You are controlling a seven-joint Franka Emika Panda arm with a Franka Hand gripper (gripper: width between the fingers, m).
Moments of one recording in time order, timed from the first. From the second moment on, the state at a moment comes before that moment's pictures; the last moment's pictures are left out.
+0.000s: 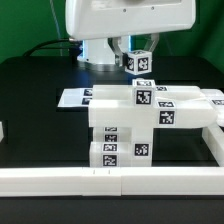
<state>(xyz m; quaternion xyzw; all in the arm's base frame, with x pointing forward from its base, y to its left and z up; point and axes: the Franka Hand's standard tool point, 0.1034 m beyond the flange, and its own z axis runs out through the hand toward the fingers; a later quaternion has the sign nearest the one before) 0.538 0.010 0.131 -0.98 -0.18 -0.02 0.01</state>
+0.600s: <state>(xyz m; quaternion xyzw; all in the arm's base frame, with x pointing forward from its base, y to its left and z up) 0.535 0.016 0.124 -0.98 -0.18 -0.01 0.01</state>
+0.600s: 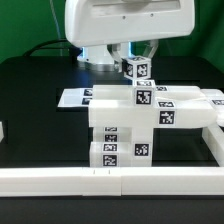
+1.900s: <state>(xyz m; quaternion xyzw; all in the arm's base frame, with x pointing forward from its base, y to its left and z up) 0.535 0.015 0.115 -0.98 -0.18 -0.01 0.00</state>
